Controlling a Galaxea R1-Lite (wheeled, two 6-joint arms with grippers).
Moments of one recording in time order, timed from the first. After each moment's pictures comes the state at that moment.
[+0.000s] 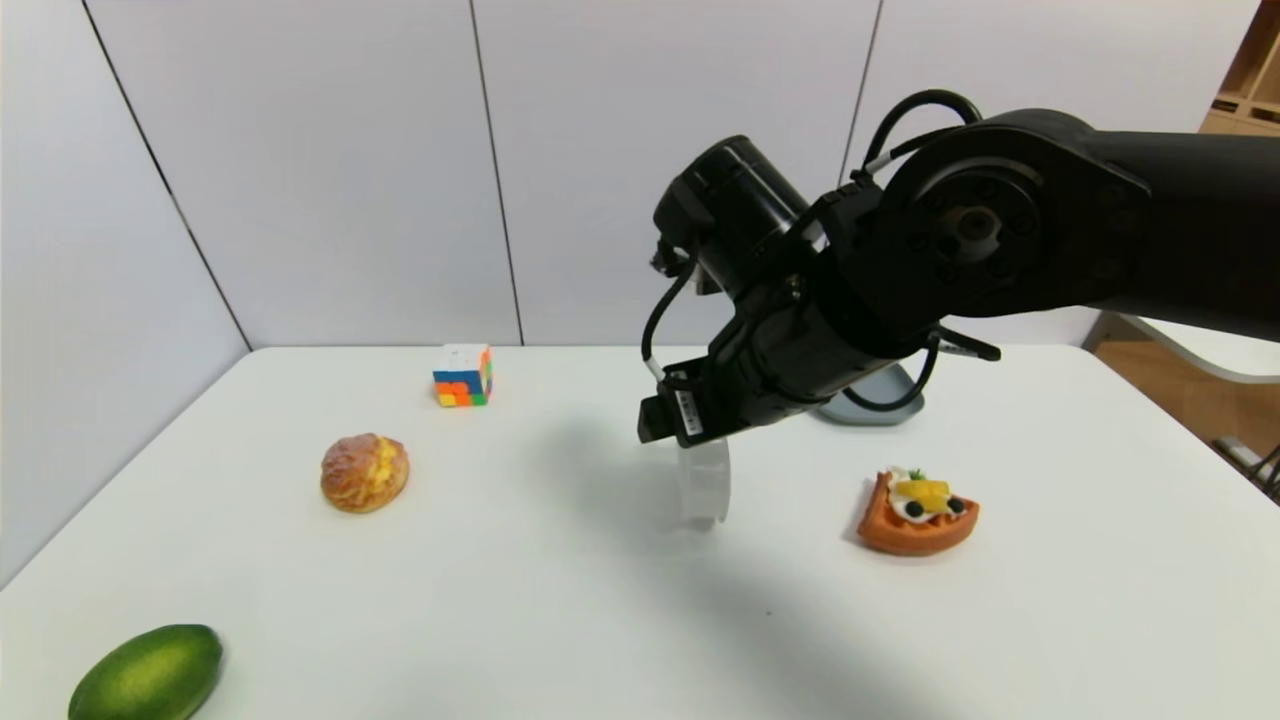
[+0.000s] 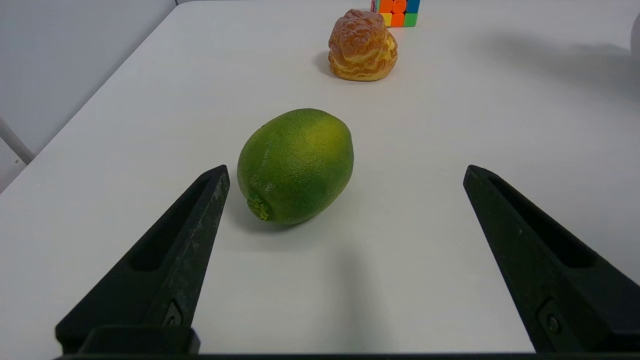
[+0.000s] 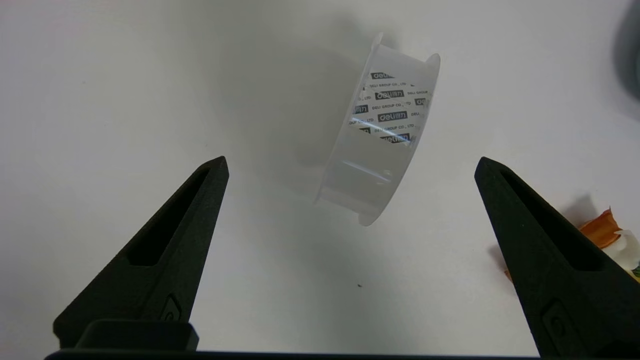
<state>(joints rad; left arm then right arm) 0.00 0.00 0.00 0.00 0.01 -0.01 0.80 2.04 -1.96 0.83 -0.25 0.30</state>
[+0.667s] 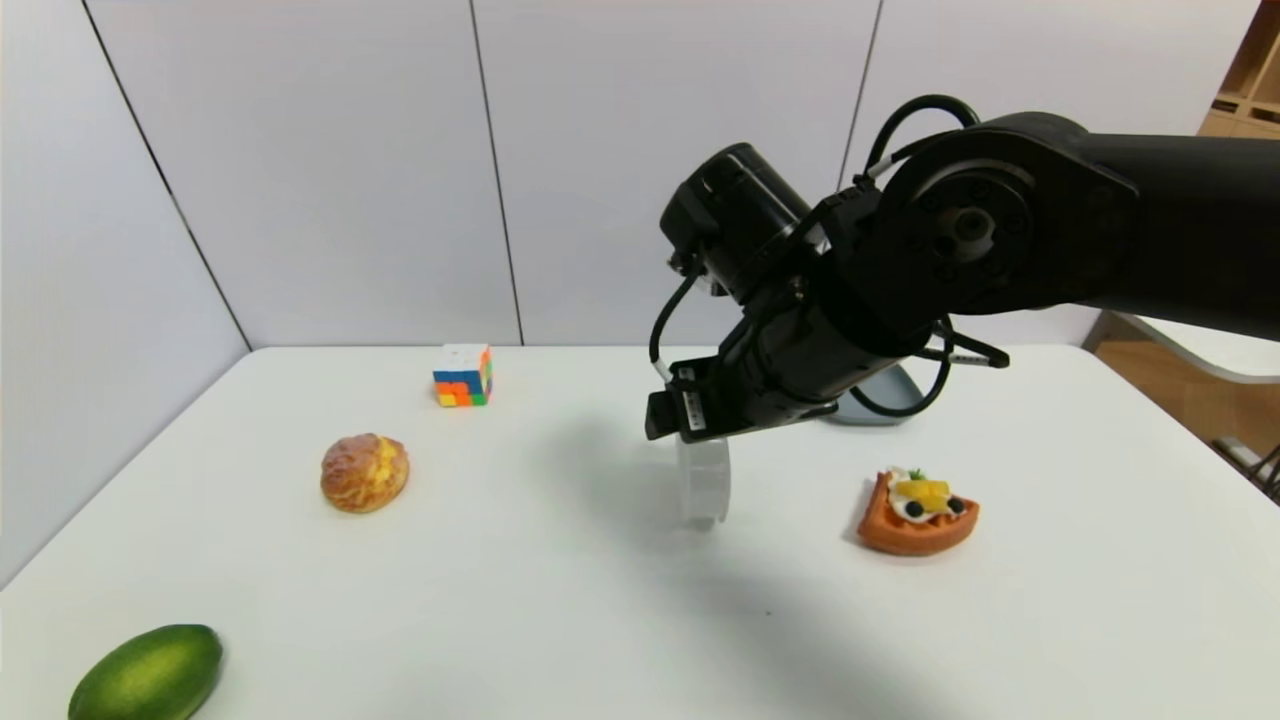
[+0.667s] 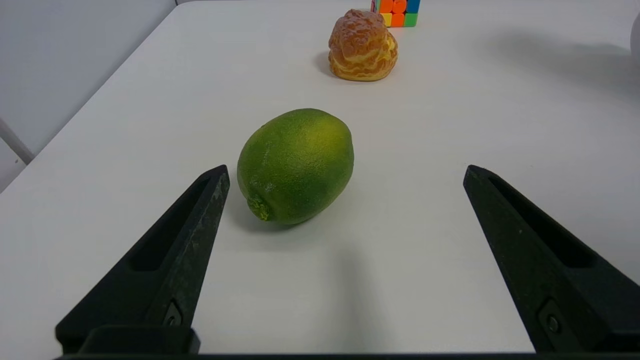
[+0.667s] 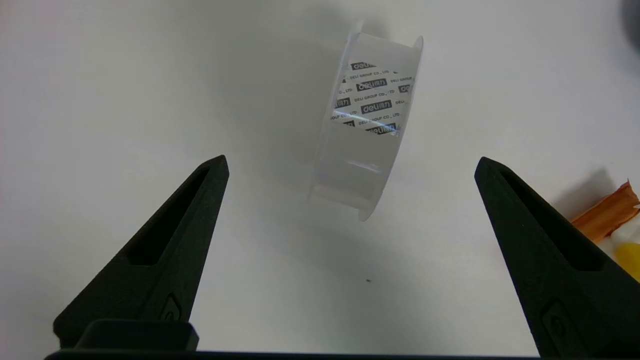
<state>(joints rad) 0.00 0.00 0.00 0.00 0.01 -0.01 0.78 2.04 -1.96 0.85 -0.25 0.40</state>
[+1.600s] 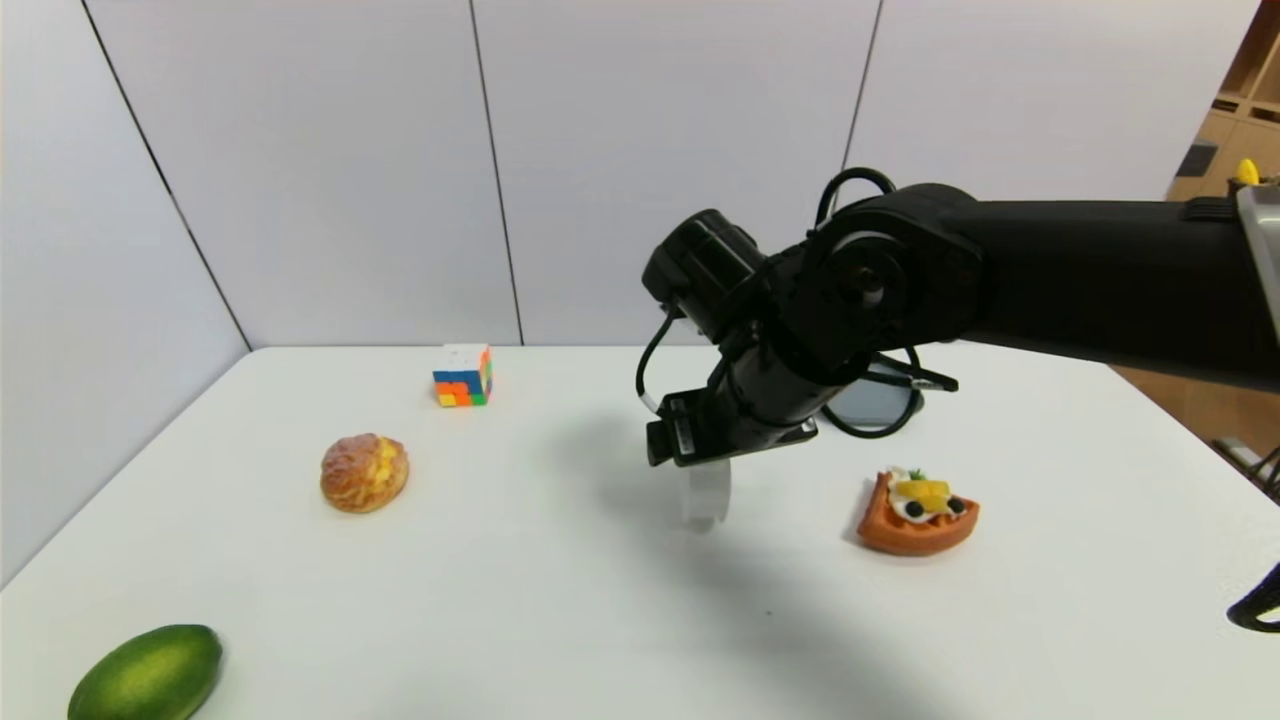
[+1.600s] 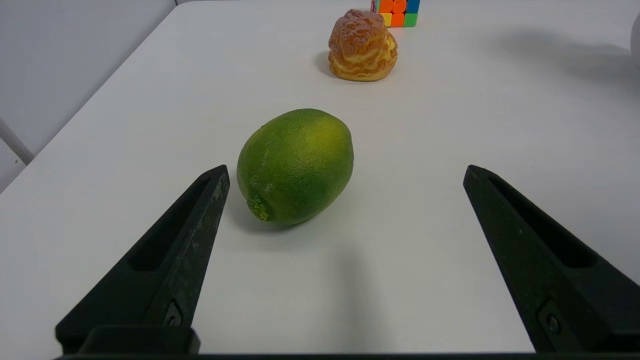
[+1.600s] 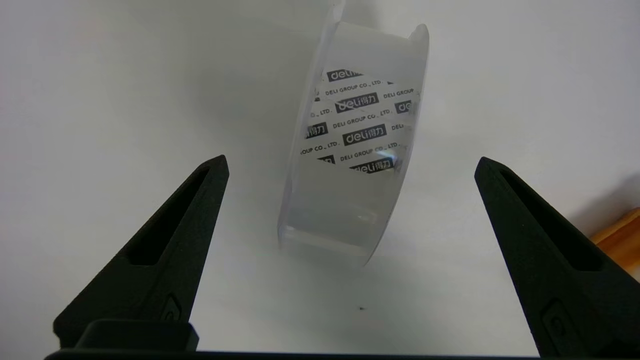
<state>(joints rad) 0.00 0.00 0.00 0.00 0.01 -0.01 0.76 2.14 -1.96 0.84 -0.24 0.40</state>
